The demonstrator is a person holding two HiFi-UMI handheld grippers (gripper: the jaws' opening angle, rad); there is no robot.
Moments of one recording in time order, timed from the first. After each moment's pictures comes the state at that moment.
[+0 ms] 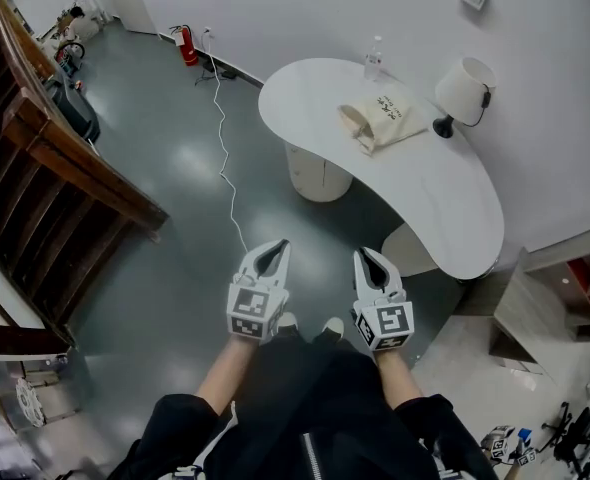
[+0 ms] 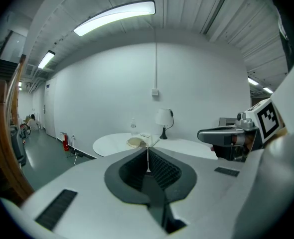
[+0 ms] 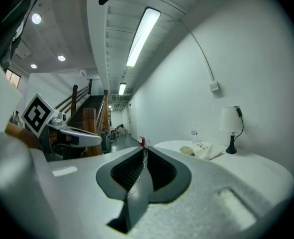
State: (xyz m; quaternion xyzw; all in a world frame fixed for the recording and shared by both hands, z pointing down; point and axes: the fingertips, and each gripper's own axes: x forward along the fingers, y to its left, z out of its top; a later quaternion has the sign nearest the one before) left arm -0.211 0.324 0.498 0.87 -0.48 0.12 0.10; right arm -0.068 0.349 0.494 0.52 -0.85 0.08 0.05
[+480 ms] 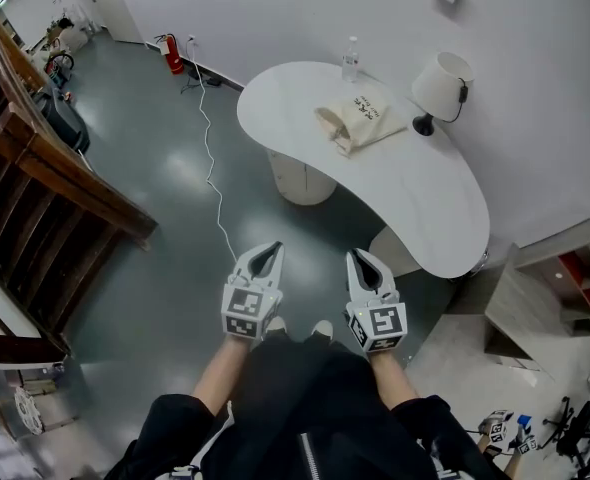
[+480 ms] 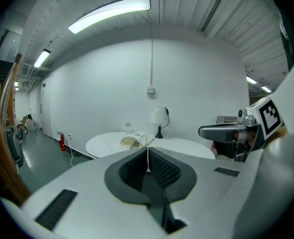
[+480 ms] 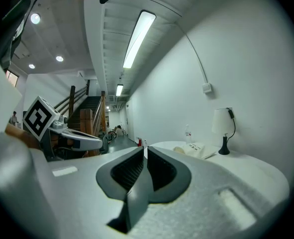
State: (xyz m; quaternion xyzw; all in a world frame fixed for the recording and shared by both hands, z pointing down) left arm -0.157 0.319 0.506 0.87 -0.47 0.13 0.10; right arm -0.016 0.349 0.492 0.53 -0.84 0.08 0.04
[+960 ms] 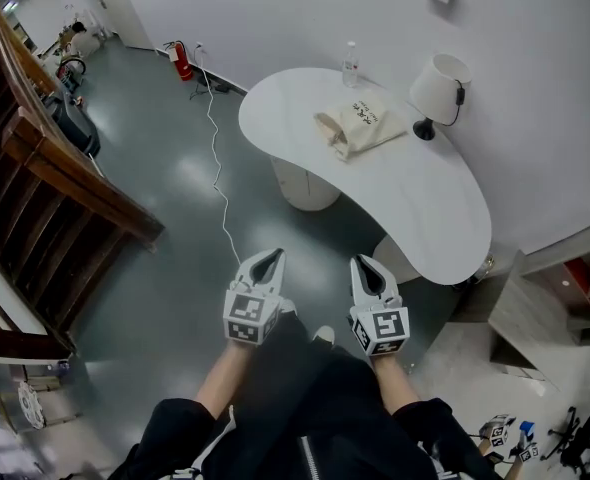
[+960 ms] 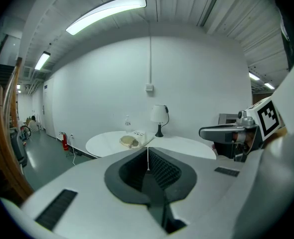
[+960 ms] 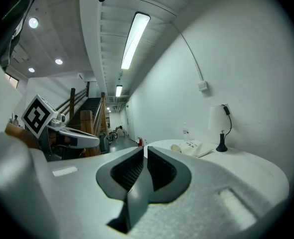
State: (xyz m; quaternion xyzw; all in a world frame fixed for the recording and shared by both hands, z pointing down) left arm -0.129 0.330 0.507 0.86 -0.48 0.14 0.09; right arm 0.021 0.355 0.502 0.53 -0.84 0.09 0.04
